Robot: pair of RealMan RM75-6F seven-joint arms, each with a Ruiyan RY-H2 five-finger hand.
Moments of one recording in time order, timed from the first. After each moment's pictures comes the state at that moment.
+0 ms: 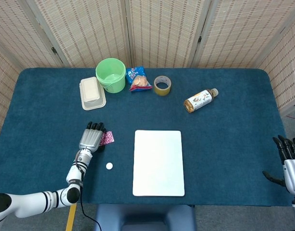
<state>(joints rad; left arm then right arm) -0.85 -1.67 -0.16 -1.34 0.64 0.97 0.73 0.02 -1.11 0.07 -1.54 -1.47 1.52 0.05</state>
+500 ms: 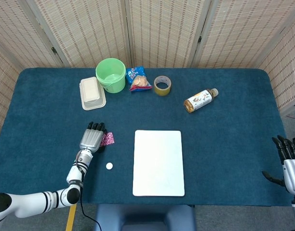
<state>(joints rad) -0.85 -1.67 -0.15 -1.35 0.67 0.98 0.72 0.02 -1.12 0.07 -1.54 -1.47 1.51 0.06</state>
